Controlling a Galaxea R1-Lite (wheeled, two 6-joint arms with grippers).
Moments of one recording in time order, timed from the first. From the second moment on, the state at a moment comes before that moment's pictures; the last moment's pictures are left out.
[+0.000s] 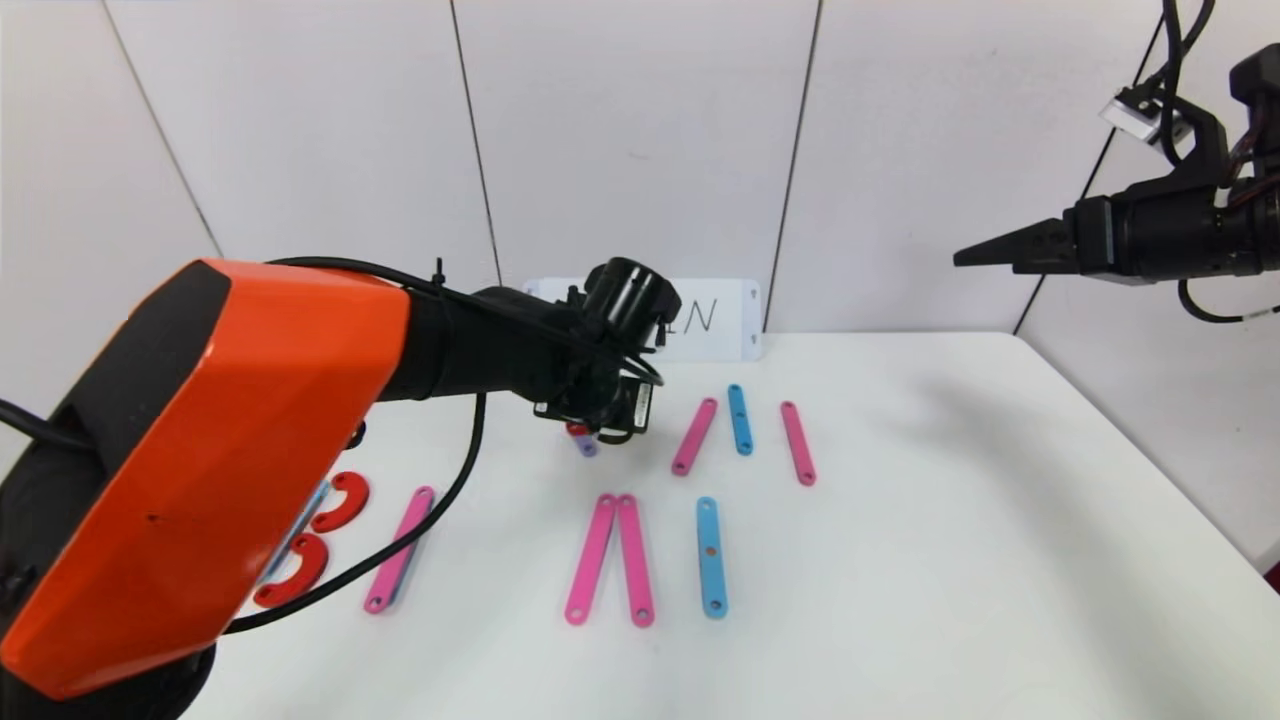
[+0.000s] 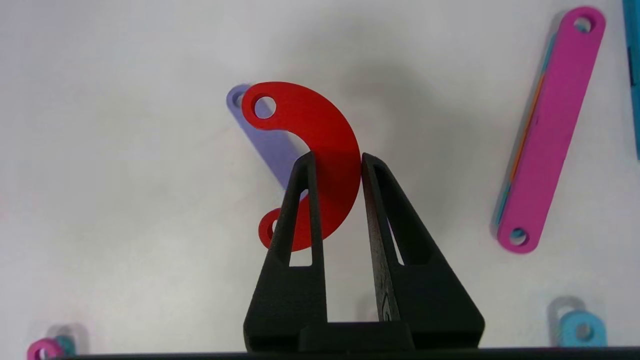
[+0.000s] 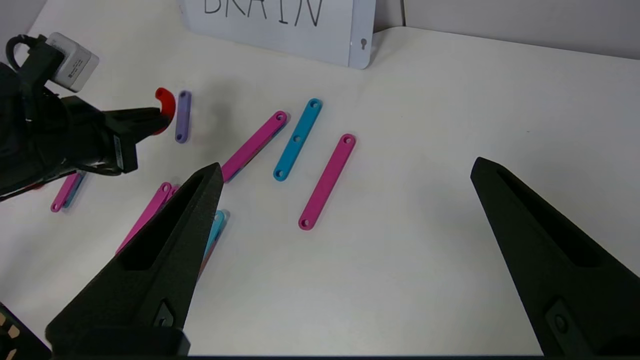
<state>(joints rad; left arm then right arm) -0.64 2.26 -1.83 0.37 0.42 -0.32 -0.10 1.79 -1.62 0.42 0.62 -0.05</state>
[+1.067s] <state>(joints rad) -0.52 2.01 -1.30 0.29 0.33 -0.24 -0.10 1.78 -1.62 0.43 0.62 -0.05</state>
